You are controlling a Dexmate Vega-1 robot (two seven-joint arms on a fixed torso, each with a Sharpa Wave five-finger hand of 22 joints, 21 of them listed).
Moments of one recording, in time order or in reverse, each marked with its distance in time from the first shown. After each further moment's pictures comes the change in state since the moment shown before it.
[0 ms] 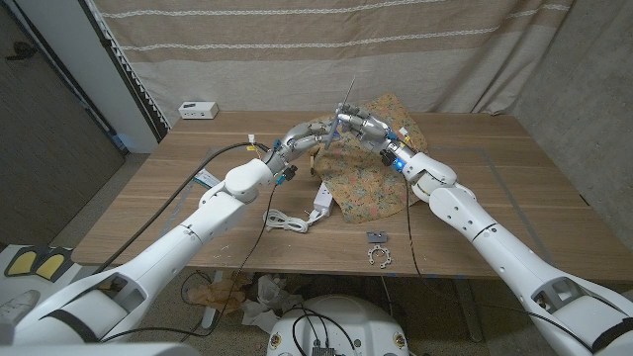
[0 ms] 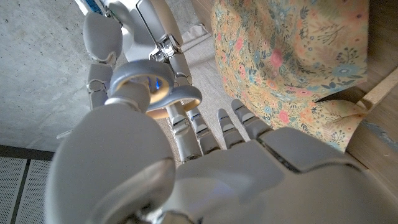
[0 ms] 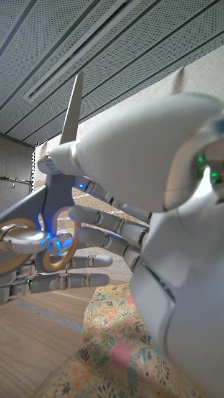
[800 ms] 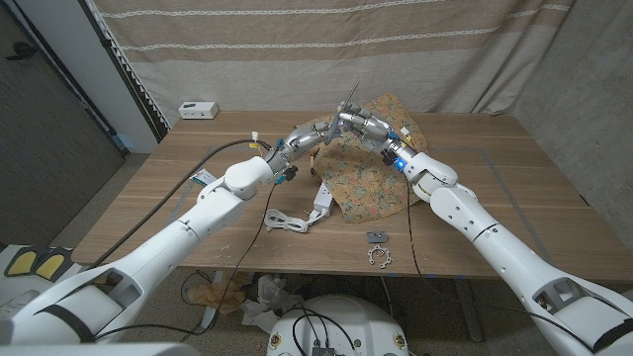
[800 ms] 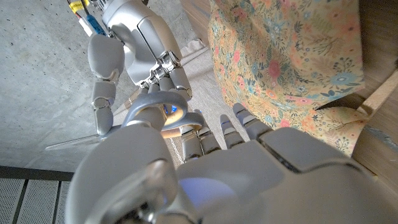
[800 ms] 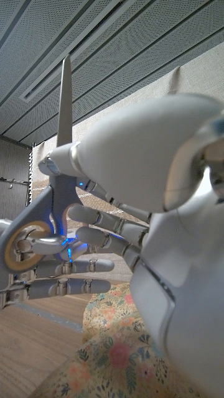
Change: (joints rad) left arm -0.024 0.028 0.022 -0.018 0.018 0.029 -0.041; left_hand -0.143 0.121 0.040 0.065 -0.026 -0.362 0.043 0.142 0.343 -0.020 0.036 -0.001 0.035 -0.064 0.007 -0.017 -0.019 -0.050 0.001 -0.016 -0.012; right arm -0.004 -0.004 -0.001 -0.005 0.007 -0.014 -0.003; right_hand 0.001 0.001 0.009 0.009 -0.007 0.001 0.001 -0.001 0.001 0.000 0.000 -0.003 -0.128 0.000 0.000 -0.007 -0.009 0.000 0.000 0.000 -0.010
